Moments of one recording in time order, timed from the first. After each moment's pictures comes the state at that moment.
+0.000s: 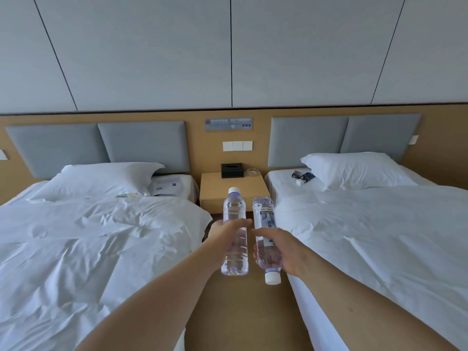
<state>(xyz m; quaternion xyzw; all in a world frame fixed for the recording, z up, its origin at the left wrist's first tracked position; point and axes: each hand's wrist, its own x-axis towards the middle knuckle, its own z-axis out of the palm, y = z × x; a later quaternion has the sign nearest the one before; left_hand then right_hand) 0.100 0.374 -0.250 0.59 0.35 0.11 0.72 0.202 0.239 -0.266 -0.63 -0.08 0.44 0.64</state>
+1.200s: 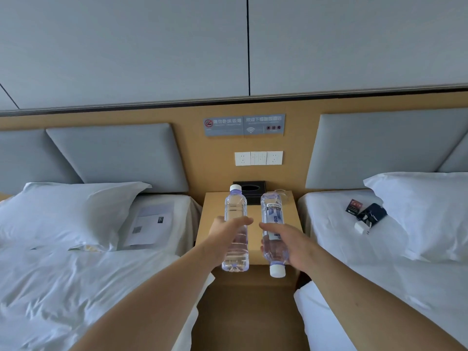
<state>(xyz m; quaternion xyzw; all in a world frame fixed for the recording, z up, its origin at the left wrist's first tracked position) 0.624 0.794 -0.295 0.56 0.50 0.10 0.66 0.751 0.668 -0.326 -0.62 -0.04 0.50 0.60</state>
